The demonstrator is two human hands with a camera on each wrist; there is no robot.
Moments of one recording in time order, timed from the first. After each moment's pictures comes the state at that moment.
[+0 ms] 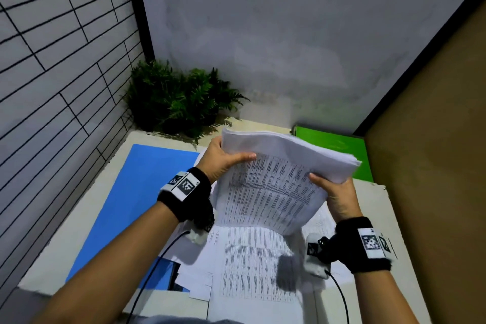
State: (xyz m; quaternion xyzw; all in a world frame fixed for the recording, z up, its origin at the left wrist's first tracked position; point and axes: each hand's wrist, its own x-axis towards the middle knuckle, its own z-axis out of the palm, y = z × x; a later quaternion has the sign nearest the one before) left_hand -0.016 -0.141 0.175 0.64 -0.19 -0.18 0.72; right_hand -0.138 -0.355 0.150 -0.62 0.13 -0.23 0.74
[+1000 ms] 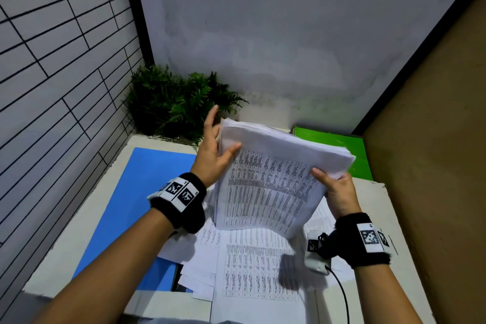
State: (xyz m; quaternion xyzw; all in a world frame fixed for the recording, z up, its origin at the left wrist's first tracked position) left_hand -0.012 -0.131 0.165 0.72 -0.26 -0.01 0.64; right_hand -0.140 -0.353 0.152 -0.60 0.16 -0.23 0.75
